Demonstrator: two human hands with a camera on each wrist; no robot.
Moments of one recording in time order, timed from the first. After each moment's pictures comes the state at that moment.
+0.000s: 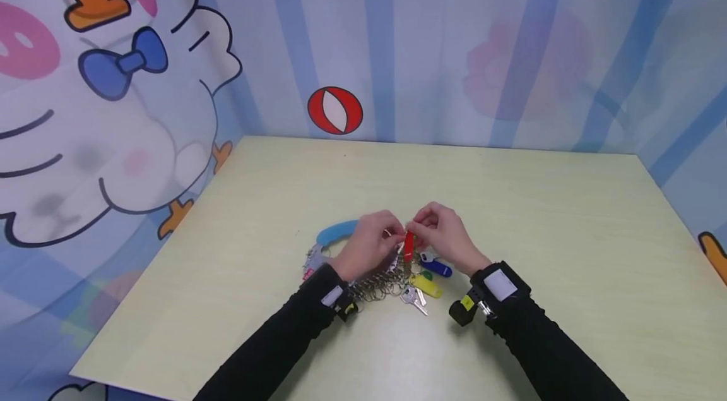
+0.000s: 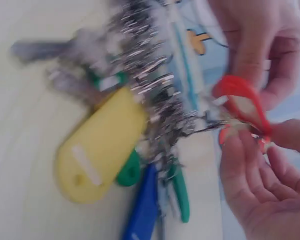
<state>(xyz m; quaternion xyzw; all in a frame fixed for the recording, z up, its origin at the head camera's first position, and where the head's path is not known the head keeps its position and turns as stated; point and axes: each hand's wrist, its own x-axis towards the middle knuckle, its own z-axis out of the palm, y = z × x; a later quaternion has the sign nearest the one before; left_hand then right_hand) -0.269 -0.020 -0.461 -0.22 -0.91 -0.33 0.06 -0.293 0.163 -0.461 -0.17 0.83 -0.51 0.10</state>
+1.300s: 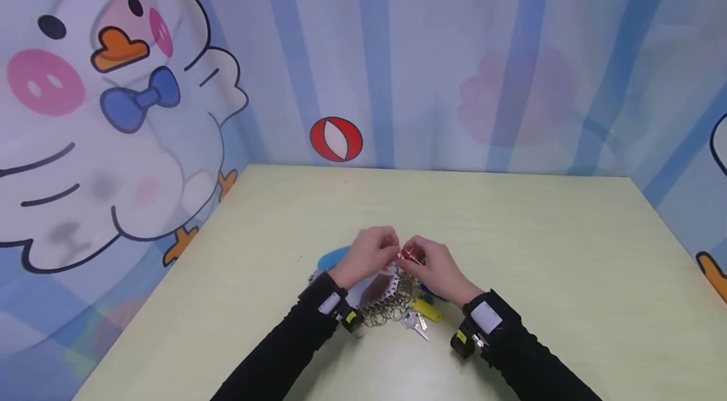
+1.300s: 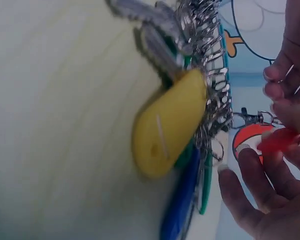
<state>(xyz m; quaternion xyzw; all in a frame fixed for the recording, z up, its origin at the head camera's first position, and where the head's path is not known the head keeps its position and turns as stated) -0.272 -0.018 -0.432 -0.14 -0.92 -0.37 -0.02 -0.287 0.155 -0.479 -0.27 0.86 -0.43 -0.01</state>
